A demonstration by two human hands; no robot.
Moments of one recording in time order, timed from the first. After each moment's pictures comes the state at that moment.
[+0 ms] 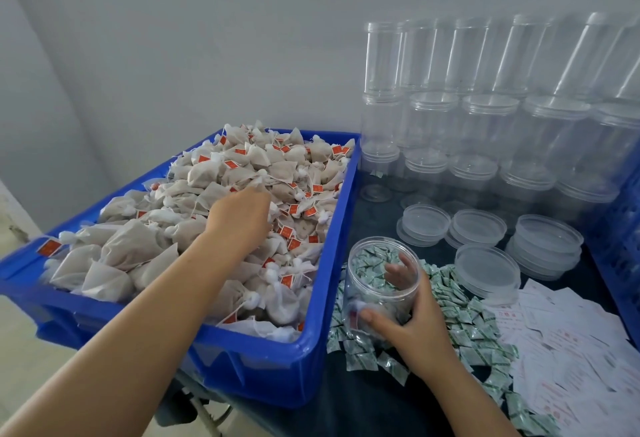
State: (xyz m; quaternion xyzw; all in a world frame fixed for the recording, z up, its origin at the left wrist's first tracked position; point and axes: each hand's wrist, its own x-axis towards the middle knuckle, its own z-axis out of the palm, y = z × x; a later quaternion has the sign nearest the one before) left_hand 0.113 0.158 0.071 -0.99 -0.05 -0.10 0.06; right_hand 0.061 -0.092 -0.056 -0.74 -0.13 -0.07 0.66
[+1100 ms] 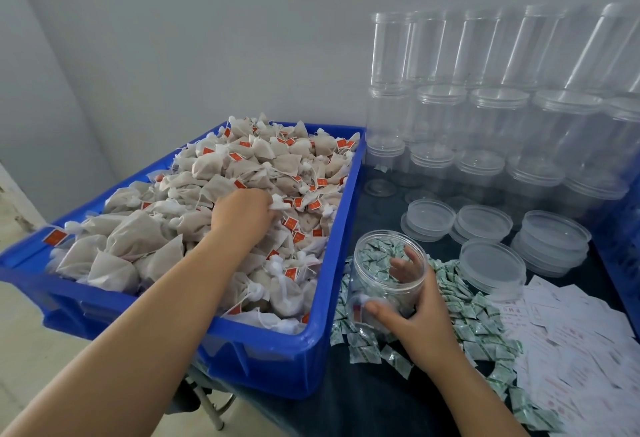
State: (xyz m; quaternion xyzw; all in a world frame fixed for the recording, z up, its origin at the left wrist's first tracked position) left_hand 0.127 0.170 0.050 -0.99 -0.07 -0.12 -0.02; right_hand 0.062 -0.093 -0.058 -0.74 -0.14 -0.08 0.65
